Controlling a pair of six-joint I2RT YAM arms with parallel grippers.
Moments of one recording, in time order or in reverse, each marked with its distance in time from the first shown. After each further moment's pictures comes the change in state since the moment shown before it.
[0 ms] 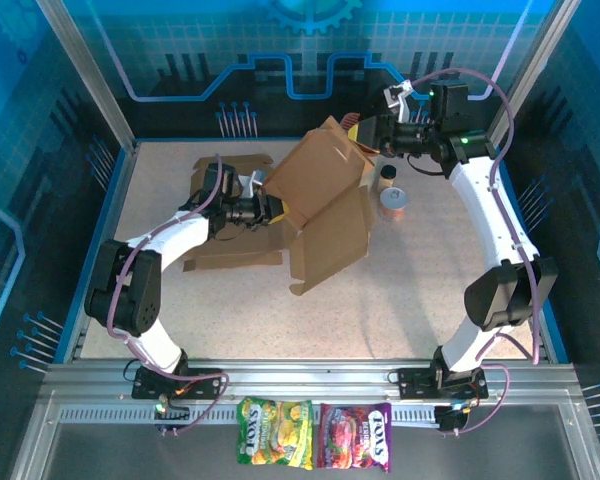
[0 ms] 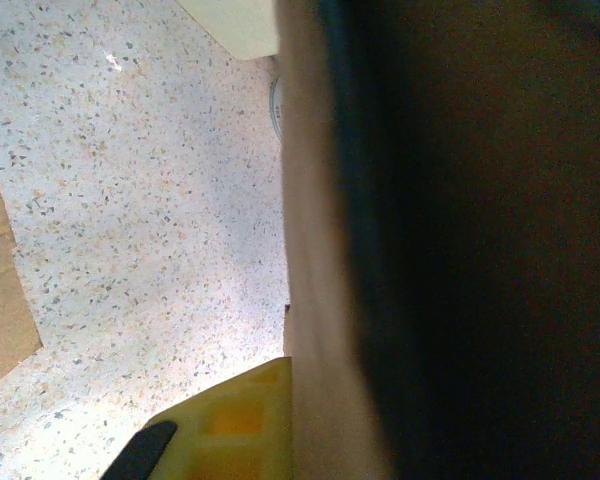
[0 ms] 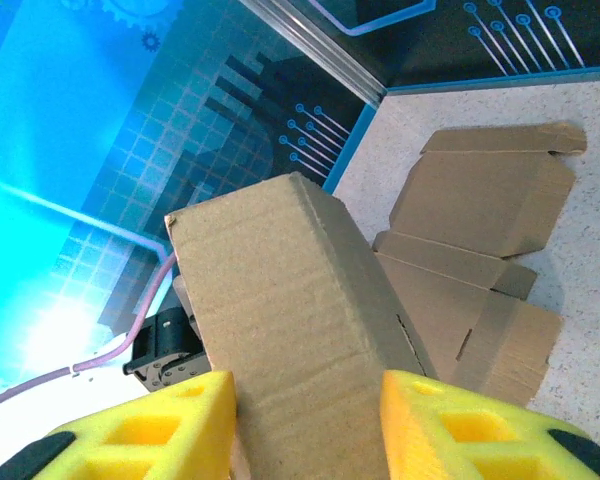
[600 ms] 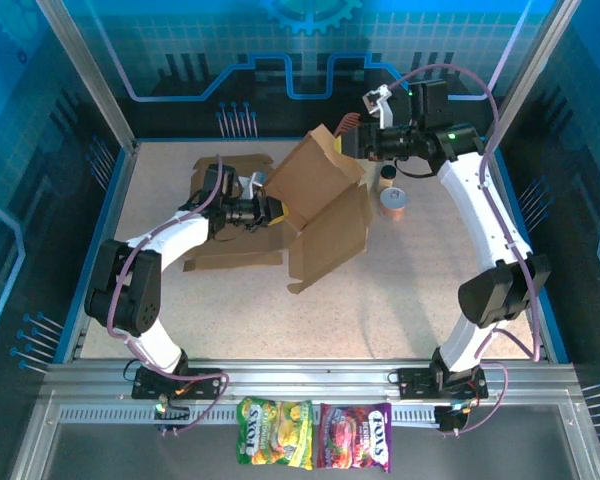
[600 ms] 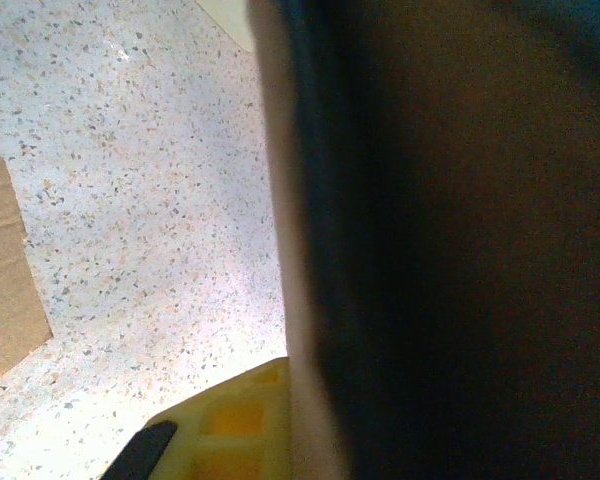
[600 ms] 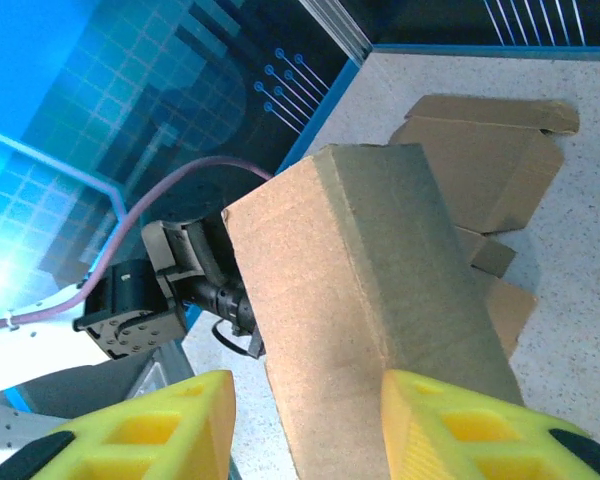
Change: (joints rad) left arm 0.001 0.000 0.000 -0.024 0.000 0.019; right arm 0.099 0.039 0.117 -0.205 0.122 -0.196
